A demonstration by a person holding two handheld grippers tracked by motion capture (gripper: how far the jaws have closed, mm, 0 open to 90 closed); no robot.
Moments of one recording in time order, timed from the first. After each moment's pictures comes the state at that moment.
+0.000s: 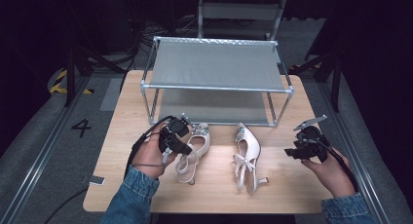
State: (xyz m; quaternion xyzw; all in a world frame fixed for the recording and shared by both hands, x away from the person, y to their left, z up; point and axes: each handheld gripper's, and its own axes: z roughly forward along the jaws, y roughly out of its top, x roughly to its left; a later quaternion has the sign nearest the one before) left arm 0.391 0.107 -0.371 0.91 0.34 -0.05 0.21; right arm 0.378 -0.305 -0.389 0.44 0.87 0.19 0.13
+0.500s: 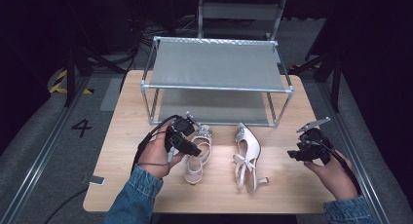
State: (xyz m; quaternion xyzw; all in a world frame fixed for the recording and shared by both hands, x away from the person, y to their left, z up) left arm 0.389 0.098 -0.365 0.91 0.34 -0.07 0.25; right arm 0.374 -0.312 -0.393 0.45 0.86 0.18 0.13
